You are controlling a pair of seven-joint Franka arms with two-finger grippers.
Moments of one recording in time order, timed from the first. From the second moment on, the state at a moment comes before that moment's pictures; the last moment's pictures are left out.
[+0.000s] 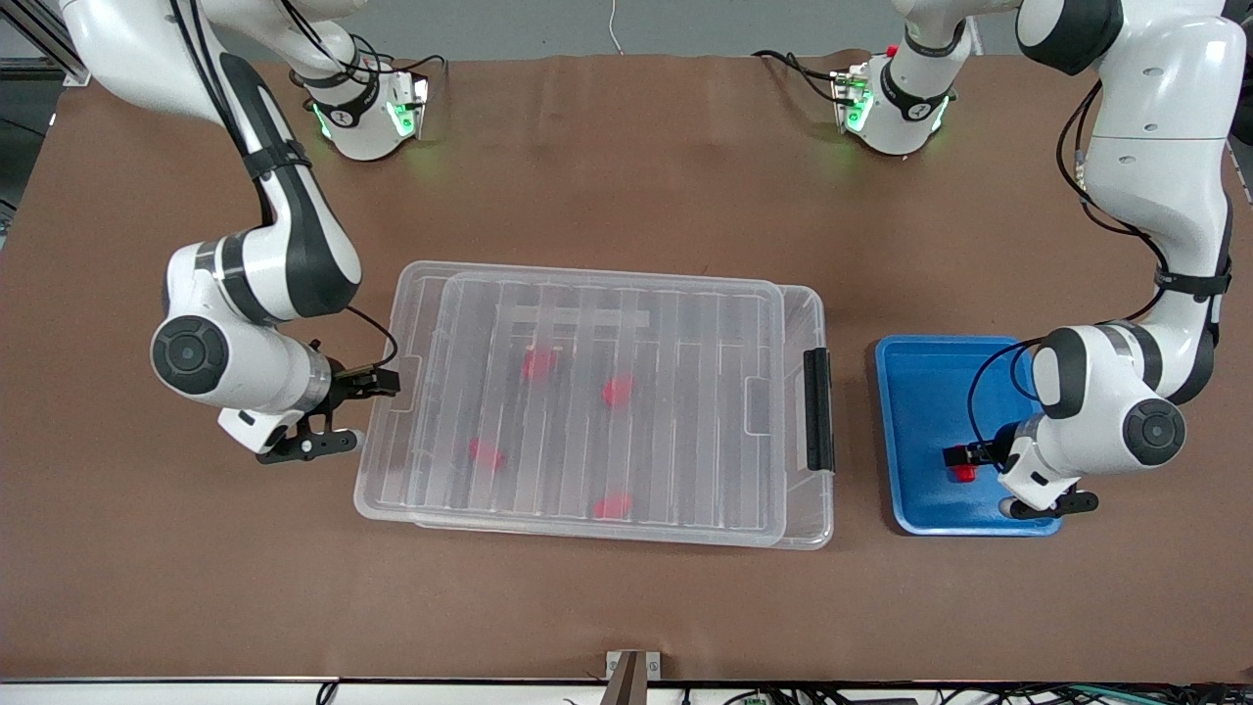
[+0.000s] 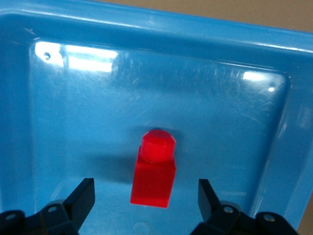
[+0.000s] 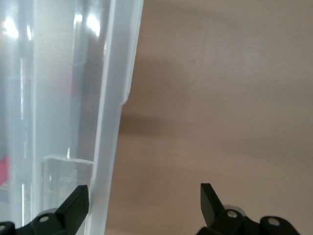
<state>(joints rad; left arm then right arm) 0.10 0.75 -0.10 -1.55 0.03 2.19 -0.09 0.13 0.44 0.06 -1.65 0.00 1.93 0.05</state>
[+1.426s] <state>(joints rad) -0.17 0.45 -0.21 -1.47 0.04 1.89 -0.29 0.03 0.38 -0.03 -1.39 -0.12 1.60 -0.03</state>
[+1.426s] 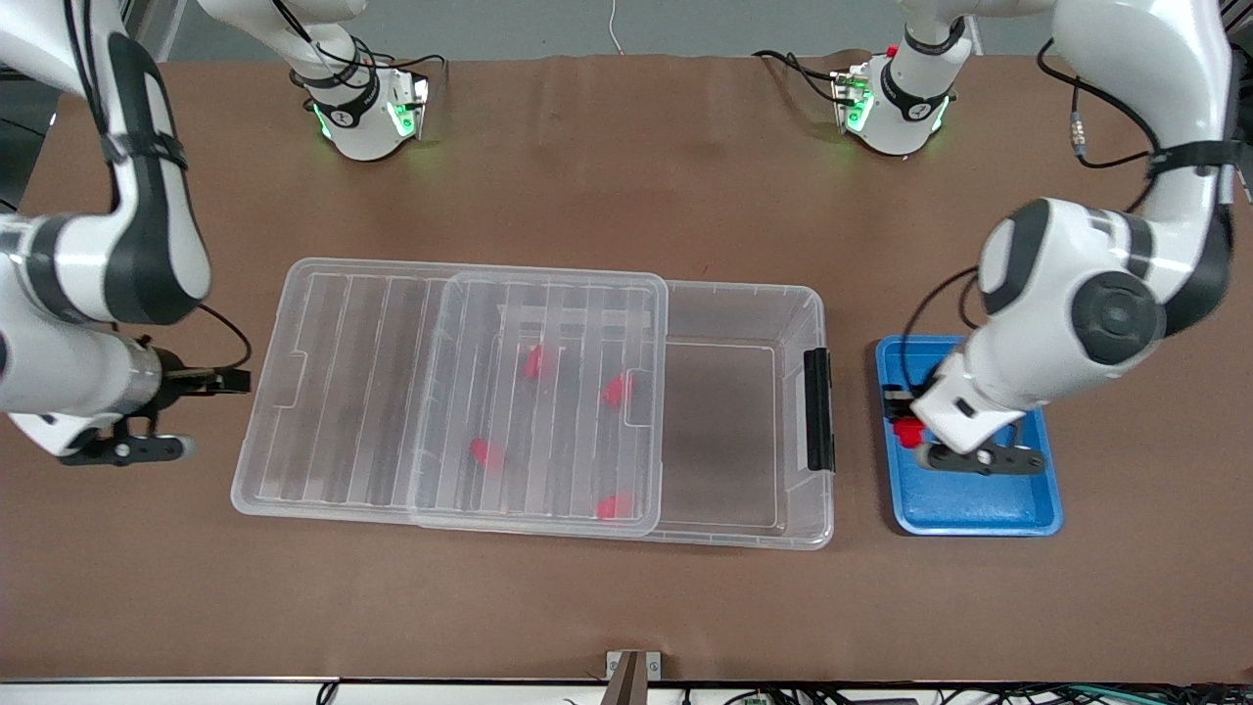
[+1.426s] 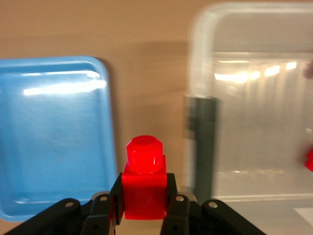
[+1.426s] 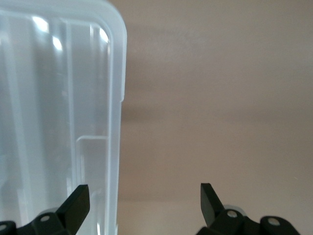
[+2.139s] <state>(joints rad) -0.41 0.68 -0.21 -1.50 0.14 2.18 -0.48 -0.08 0.04 -0.05 -1.42 0.01 1.45 -0.03</state>
